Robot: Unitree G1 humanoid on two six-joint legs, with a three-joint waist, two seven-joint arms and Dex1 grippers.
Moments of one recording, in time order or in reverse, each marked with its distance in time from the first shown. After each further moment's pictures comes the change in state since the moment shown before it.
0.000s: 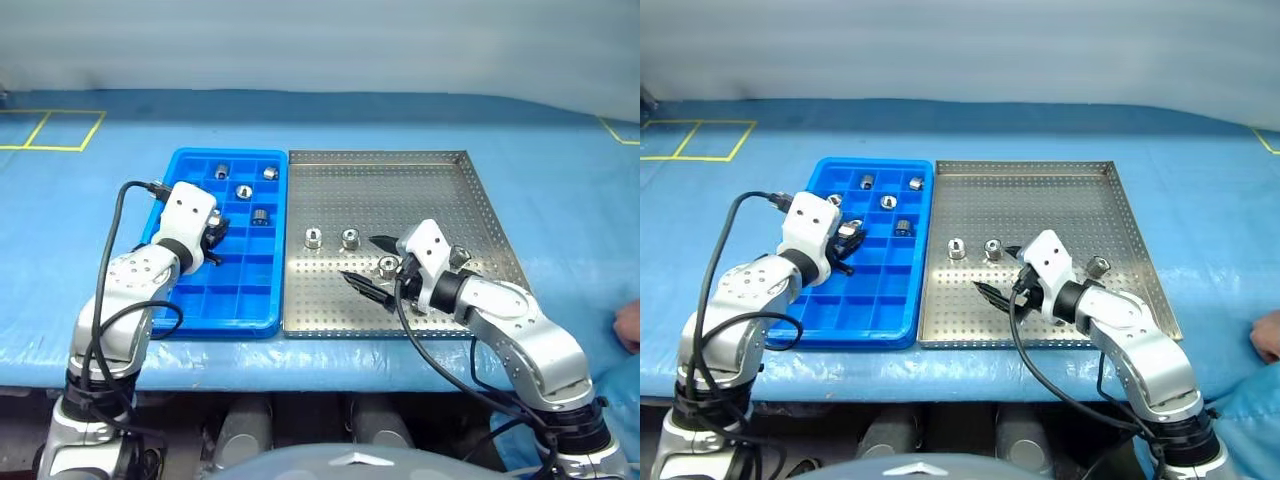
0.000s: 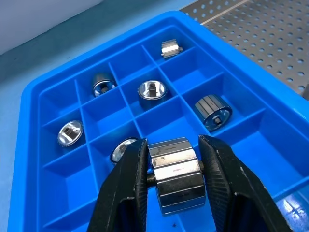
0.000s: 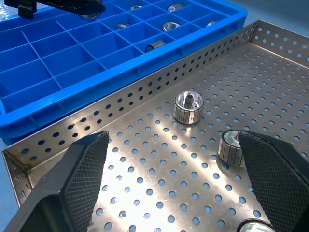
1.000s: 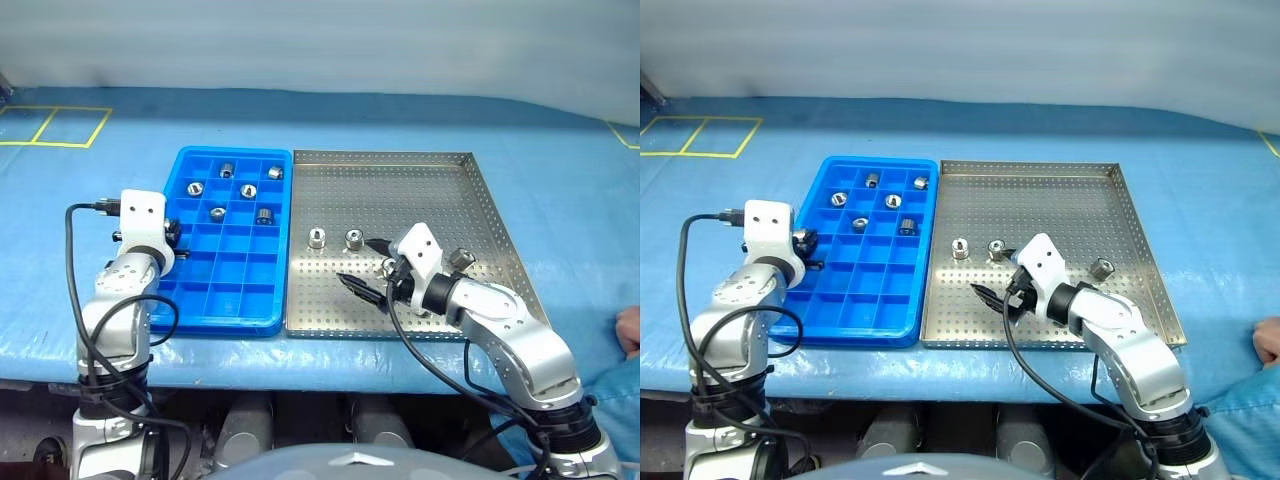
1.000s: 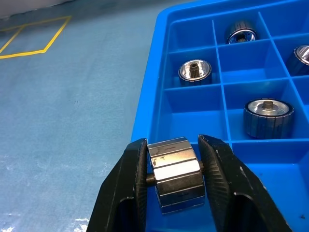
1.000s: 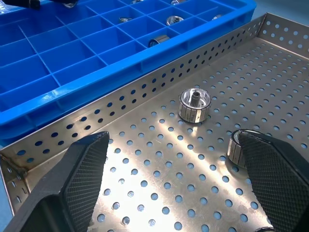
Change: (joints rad) left arm 0.004 -0.108 0.160 0.173 0.078 -0.063 0.195; right arm 0.008 0.022 0.032 0.025 -0.024 -0.017 -0.032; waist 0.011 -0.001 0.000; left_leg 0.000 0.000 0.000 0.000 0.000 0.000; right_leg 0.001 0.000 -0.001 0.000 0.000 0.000
